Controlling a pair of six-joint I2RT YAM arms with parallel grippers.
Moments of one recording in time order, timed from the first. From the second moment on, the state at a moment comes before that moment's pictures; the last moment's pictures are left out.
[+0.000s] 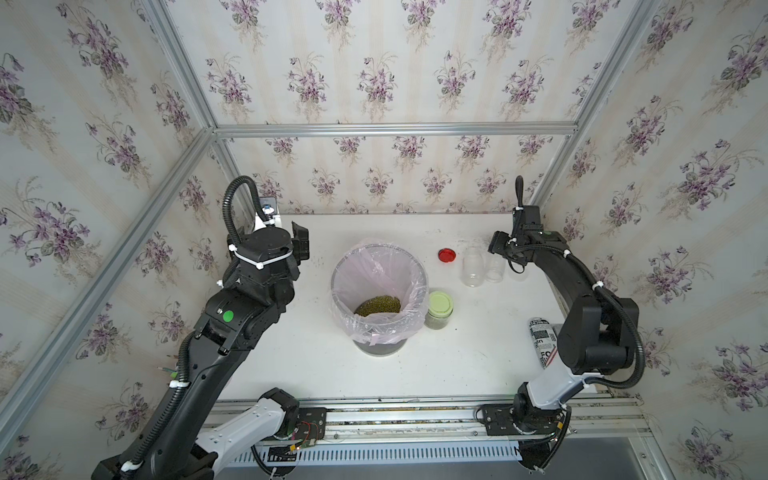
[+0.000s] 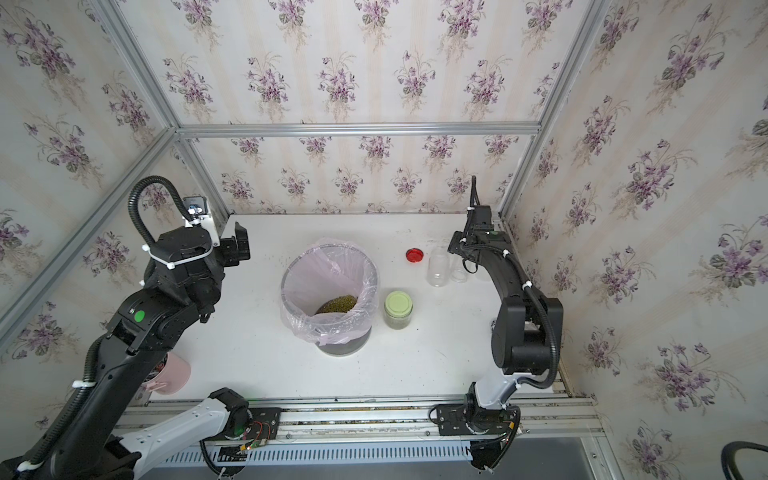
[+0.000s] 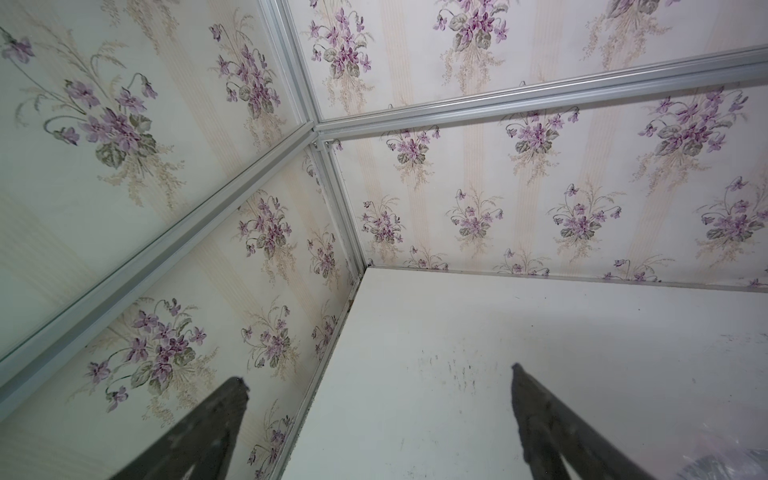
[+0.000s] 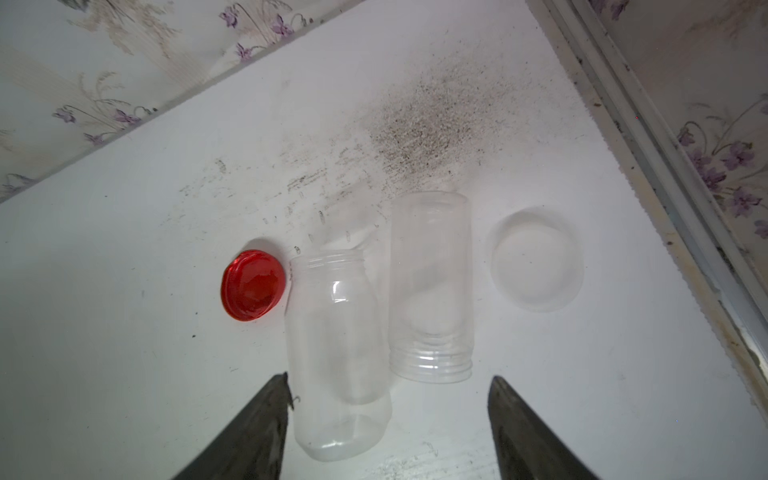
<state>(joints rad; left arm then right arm) -0.46 0.99 1.41 -0.68 -0.84 0.01 0.02 1.65 1.38 -0.66 0.06 0.38</state>
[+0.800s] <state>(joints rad) -0.46 1.06 1.54 -0.91 -0.70 -0.22 0.24 1.22 1.34 -0.74 0.14 0.40</state>
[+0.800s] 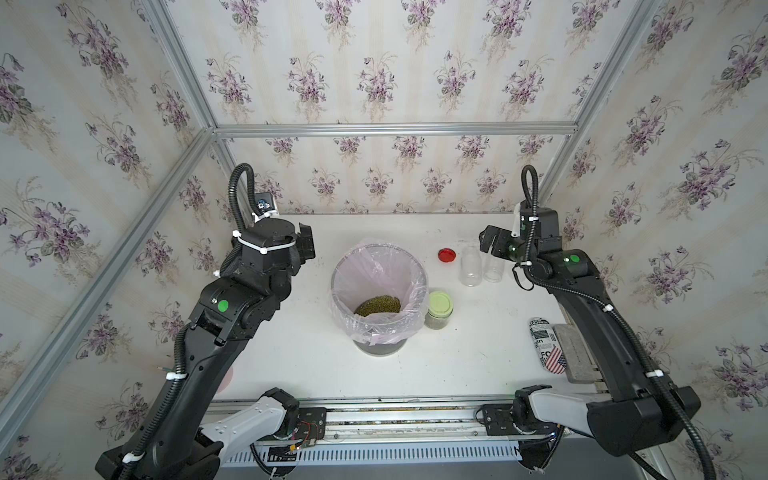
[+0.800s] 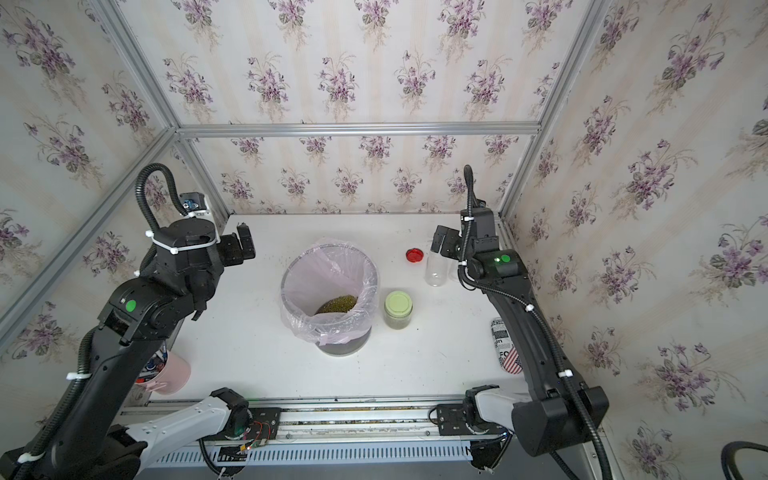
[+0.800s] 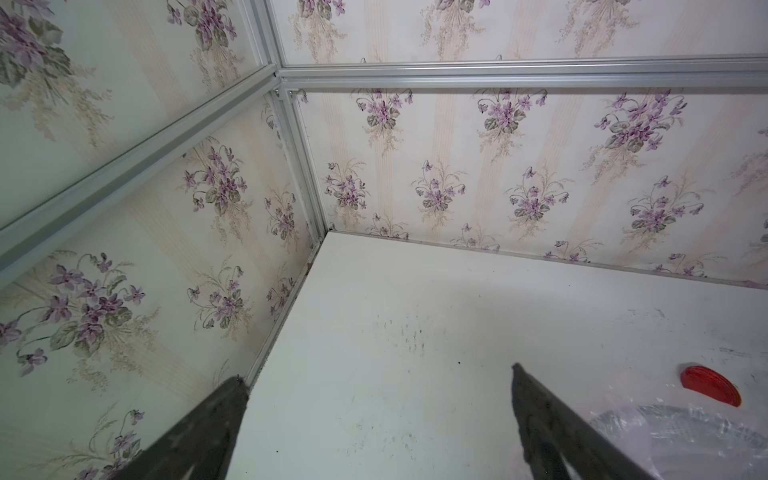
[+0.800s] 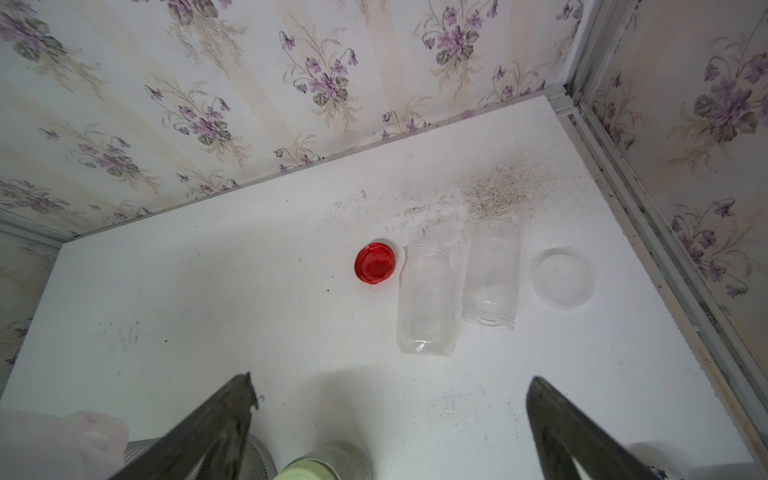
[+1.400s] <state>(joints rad) -0.43 1.15 1.66 -1.08 -0.54 -0.29 0.26 1.14 1.20 -0.67 0.07 0.38</state>
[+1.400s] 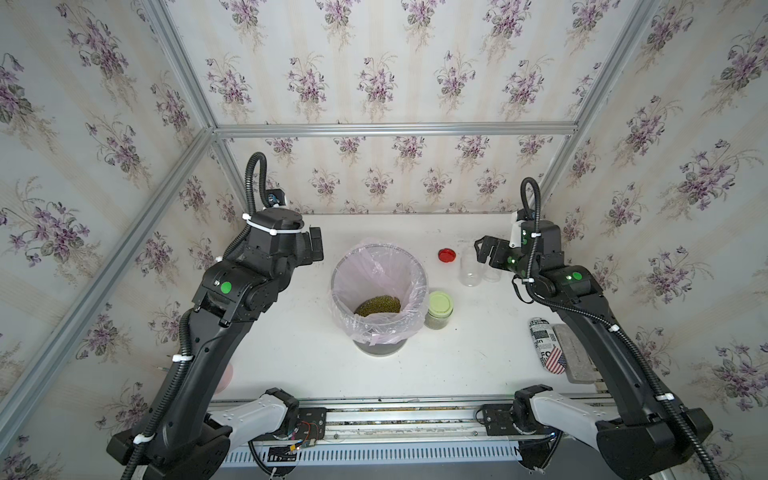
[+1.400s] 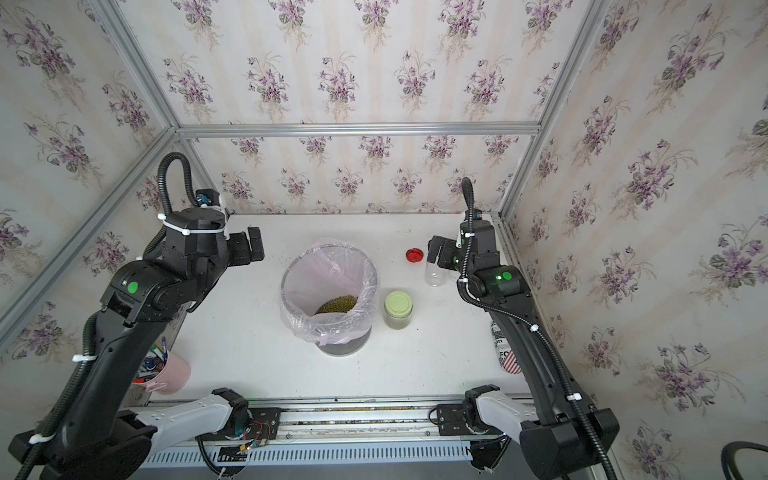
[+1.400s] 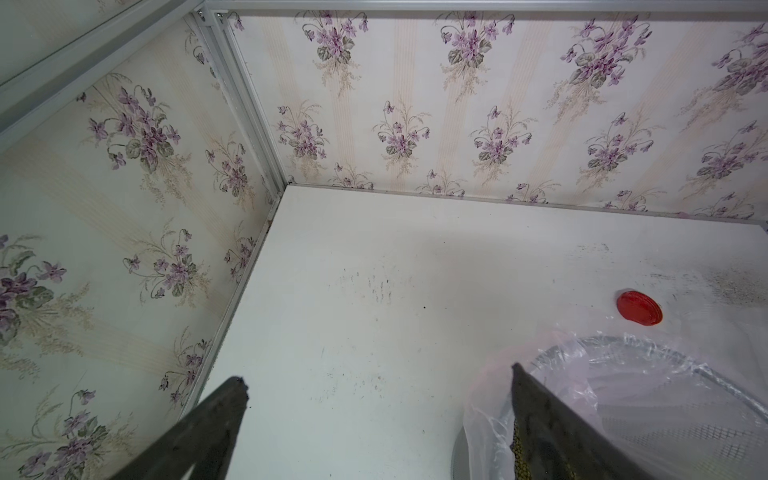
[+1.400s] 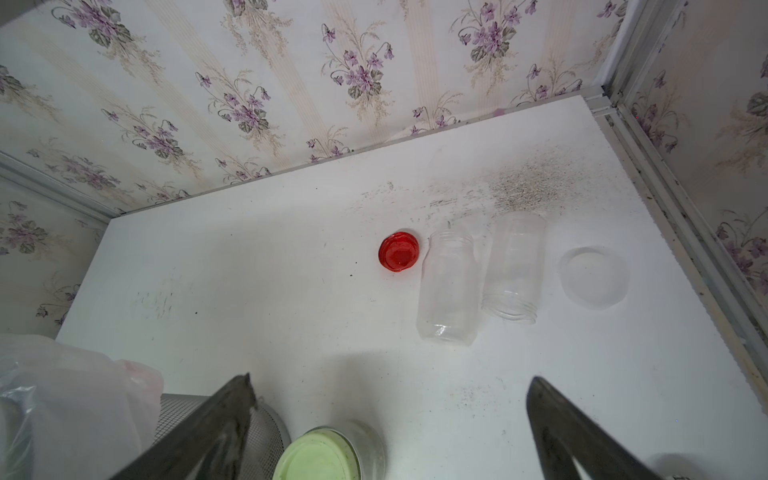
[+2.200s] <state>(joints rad) -0.43 1.10 1.59 -1.05 -0.64 -0.21 0.29 1.19 1.27 -0.70 -0.05 0.41</state>
